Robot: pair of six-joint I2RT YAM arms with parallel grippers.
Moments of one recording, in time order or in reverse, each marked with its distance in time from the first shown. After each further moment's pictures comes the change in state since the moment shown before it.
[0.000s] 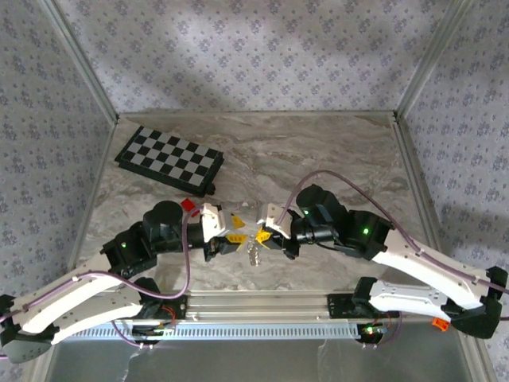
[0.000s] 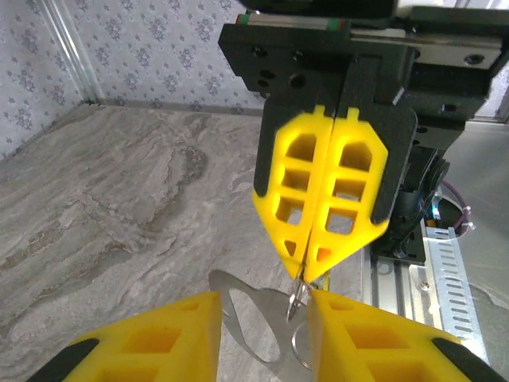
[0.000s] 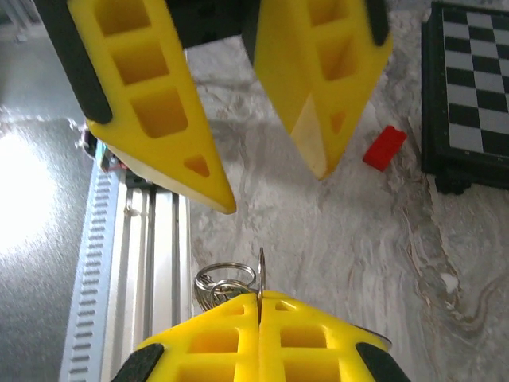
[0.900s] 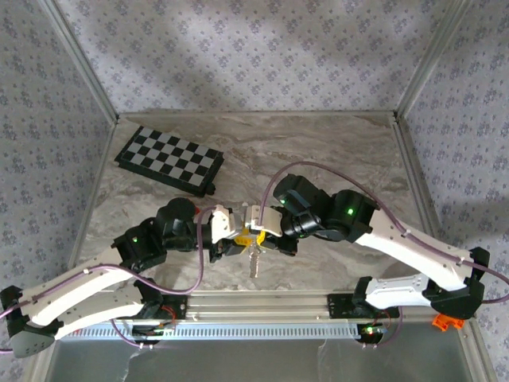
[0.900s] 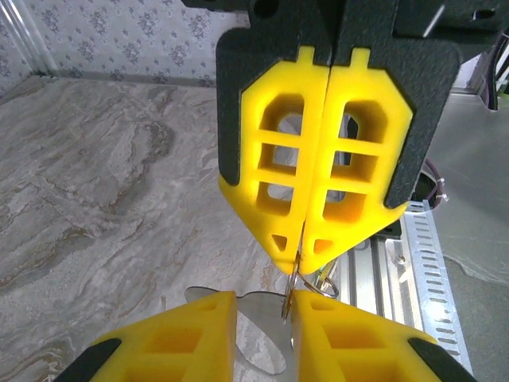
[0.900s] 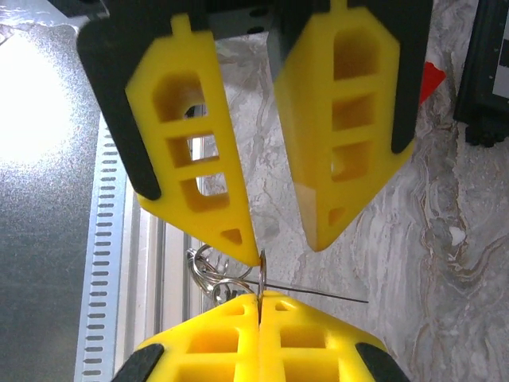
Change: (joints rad) left arm 0.000 0.073 0.001 -0.012 0.074 0.018; right arm 0.026 0.198 0.297 -0.349 0.022 -0.112
